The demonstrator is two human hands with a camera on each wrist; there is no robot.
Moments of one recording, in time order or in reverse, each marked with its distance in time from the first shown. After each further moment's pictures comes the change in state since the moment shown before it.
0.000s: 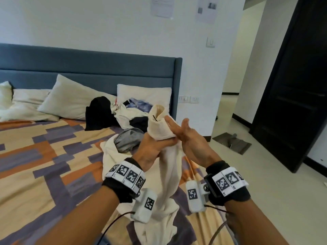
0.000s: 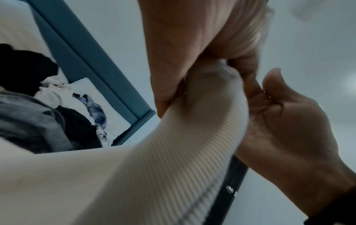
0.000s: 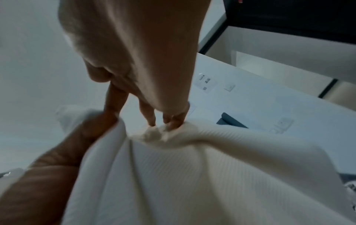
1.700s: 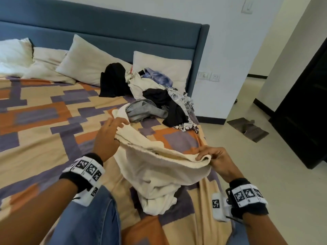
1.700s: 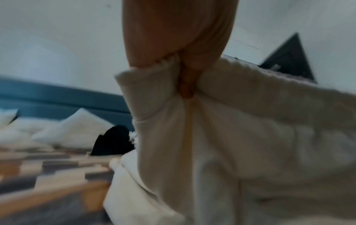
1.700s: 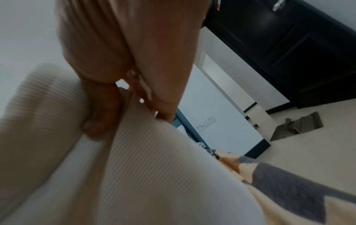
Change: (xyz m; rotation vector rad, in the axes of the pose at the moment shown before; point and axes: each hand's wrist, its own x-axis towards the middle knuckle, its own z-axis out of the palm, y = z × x) left_hand -0.052 -0.070 -0.168 1.306 0.355 0.408; right_hand -0.064 0.141 -0.088 -0.169 -0.018 0.021
